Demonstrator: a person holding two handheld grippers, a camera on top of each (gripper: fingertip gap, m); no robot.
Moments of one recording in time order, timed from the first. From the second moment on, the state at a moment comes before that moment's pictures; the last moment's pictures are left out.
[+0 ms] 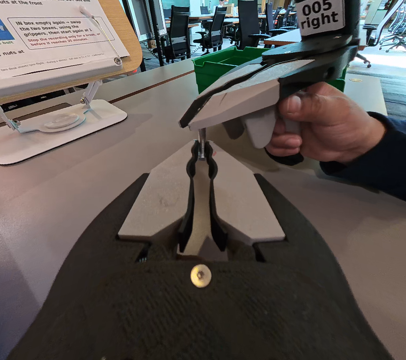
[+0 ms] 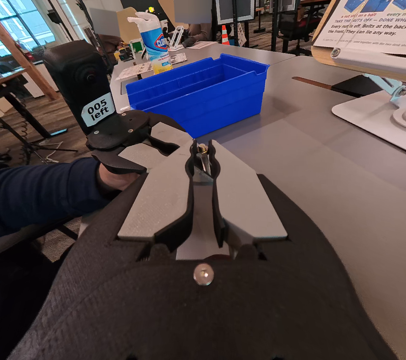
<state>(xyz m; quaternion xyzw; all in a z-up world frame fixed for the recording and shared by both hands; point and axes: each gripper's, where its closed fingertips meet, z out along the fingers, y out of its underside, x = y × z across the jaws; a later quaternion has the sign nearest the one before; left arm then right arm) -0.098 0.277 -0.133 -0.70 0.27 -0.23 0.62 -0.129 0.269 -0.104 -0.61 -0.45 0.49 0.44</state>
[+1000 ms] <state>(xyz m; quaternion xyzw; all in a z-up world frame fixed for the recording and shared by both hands) -0.093 0.275 -0.135 -0.70 0.26 -0.28 0.60 -0.130 0.263 -0.102 -0.60 -0.45 0.51 0.43</state>
